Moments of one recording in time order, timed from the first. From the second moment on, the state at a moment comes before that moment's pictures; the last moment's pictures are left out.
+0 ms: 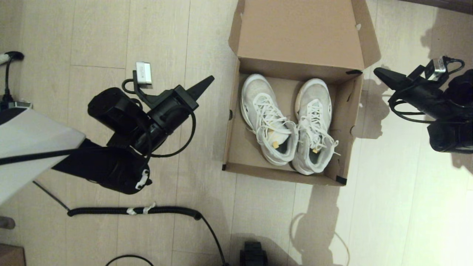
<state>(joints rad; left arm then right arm) -0.37 2.04 -1.12 -1.50 -0.48 -0.71 -0.28 2.24 -1.60 -1.26 0.83 1.38</state>
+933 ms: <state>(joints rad) -0.36 2.05 -1.14 -1.51 -0.47 -0.71 -0.12 2.42 -1.93 -1.13 0.82 1.37</state>
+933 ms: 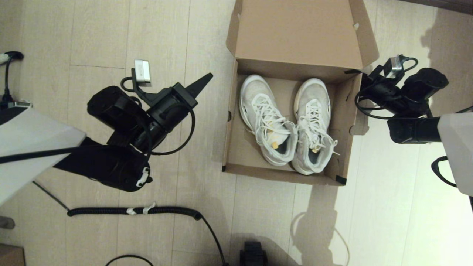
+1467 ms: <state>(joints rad) -0.27 2.09 -1.18 -1.51 -0.50 -0.71 -0.07 2.26 -1.56 -1.22 0.94 1.33</state>
